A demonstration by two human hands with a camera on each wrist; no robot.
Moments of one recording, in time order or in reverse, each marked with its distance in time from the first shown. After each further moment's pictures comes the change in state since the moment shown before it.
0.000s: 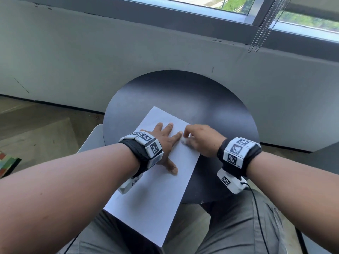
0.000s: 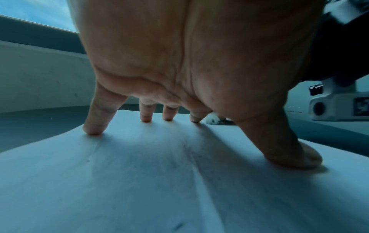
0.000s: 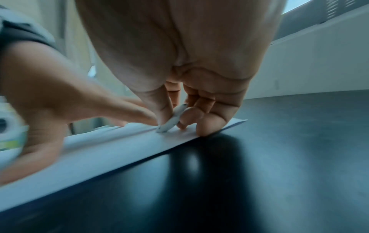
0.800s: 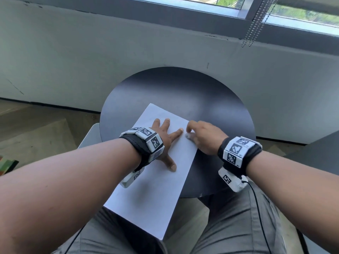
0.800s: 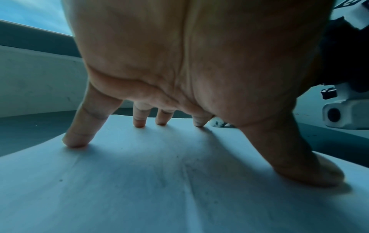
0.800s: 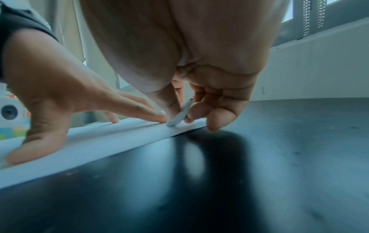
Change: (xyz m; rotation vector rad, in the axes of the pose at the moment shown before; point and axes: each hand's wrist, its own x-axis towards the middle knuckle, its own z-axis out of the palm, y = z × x) left_hand -0.003 0.011 -0.011 0.059 -0.069 -0.022; right_hand -0.015 0.007 0.006 -0.076 0.073 0.089
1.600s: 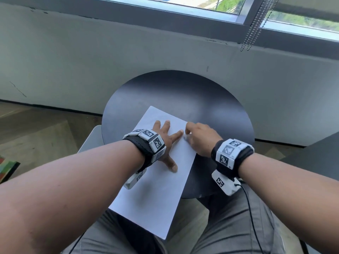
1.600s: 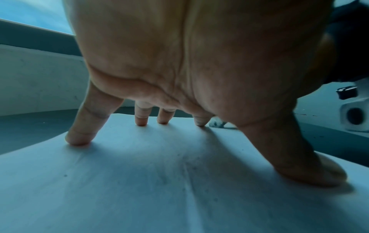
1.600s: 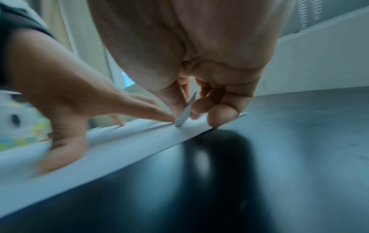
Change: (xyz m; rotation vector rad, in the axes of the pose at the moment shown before) left_hand -0.001 0.002 -0.001 -0.027 0.006 -0.009; right_hand -0.003 -0.017 0.000 -0.009 -0.005 0.061
